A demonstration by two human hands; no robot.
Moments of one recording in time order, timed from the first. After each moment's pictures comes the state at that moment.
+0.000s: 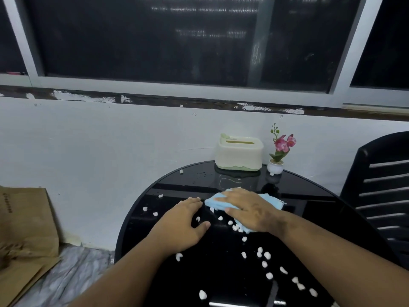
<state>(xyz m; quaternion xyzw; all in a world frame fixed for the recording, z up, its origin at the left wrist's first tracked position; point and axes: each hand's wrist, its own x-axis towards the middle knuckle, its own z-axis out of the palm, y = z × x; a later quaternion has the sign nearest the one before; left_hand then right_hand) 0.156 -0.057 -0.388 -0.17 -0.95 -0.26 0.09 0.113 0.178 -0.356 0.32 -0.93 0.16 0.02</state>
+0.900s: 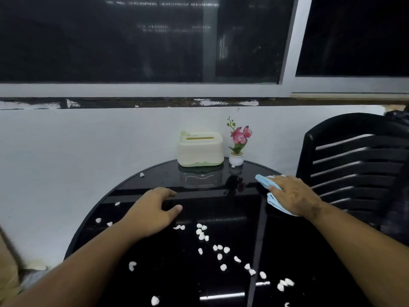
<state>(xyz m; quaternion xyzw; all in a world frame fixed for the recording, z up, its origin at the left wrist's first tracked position) 0.133 -0.022 -0.352 -0.15 -0.95 -0.27 0.06 0.125 0.369 -0.356 0.01 -0.99 0.08 0.11</state>
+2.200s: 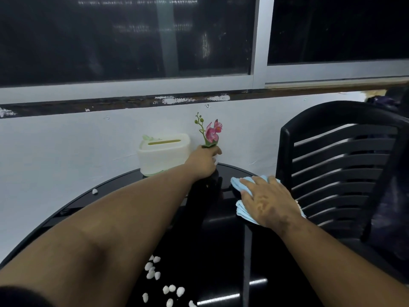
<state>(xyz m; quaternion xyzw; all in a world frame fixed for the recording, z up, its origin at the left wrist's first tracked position) -0.047 0.211 -0.325 -0.28 -0.93 -0.23 0.07 0.096 0.383 -0.387 -0.02 -0.99 -0.01 0.11</state>
